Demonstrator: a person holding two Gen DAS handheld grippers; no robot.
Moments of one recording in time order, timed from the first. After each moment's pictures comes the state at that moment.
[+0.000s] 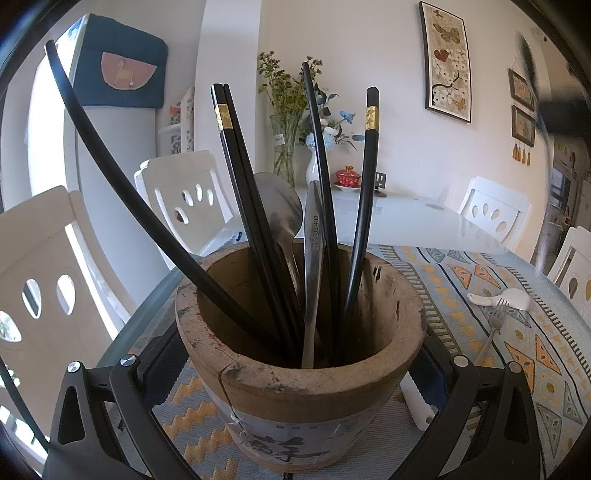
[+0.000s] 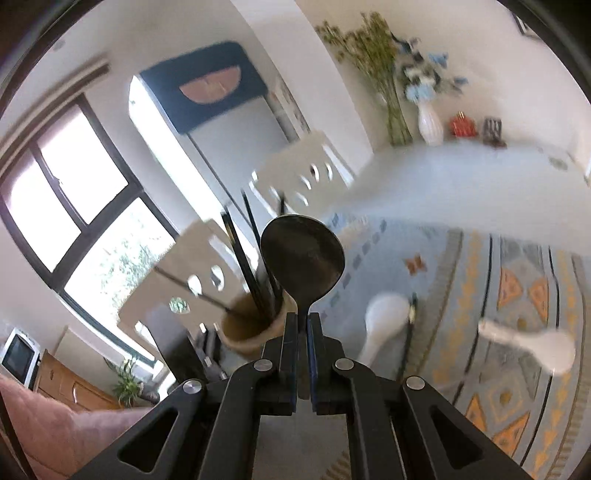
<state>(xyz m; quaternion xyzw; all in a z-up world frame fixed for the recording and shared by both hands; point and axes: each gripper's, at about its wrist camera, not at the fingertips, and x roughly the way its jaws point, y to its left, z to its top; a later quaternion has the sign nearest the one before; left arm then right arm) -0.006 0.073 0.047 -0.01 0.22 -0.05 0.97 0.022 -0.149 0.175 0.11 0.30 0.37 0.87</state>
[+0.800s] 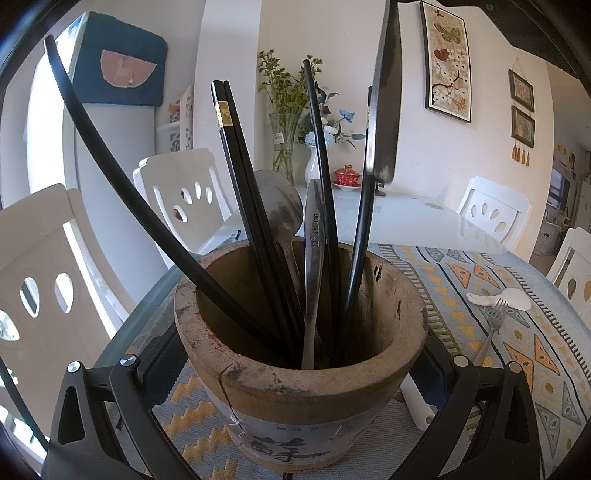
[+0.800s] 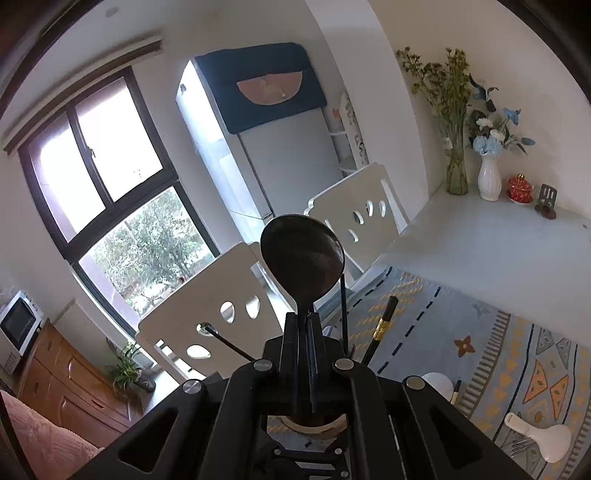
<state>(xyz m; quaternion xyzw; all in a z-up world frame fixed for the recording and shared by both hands) -0.006 0.074 0.047 -0.02 0.22 -0.05 0.97 0.041 -0.068 0.226 0.04 0.27 0.42 0.87</state>
